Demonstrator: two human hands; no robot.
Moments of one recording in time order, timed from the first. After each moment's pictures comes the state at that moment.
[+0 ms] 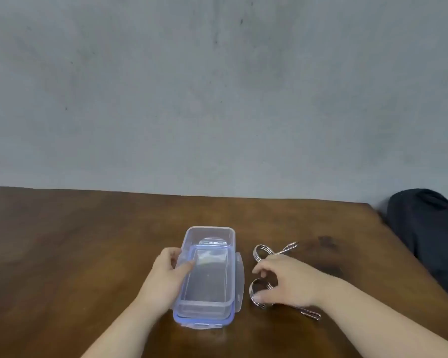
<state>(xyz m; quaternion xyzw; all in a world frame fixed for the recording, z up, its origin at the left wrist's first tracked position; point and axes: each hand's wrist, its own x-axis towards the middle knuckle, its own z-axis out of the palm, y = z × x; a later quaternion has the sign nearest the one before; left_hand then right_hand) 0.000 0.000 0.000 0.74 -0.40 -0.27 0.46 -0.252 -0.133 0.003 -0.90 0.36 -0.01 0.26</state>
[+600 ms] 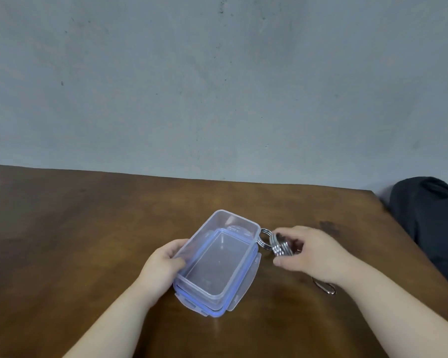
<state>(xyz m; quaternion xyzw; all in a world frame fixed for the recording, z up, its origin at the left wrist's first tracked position) 0.017 0.006 -0.021 0.68 -0.39 -0.39 0.48 -0.280 -0.134 0.018 -0.85 0.40 -0.19 0.29</state>
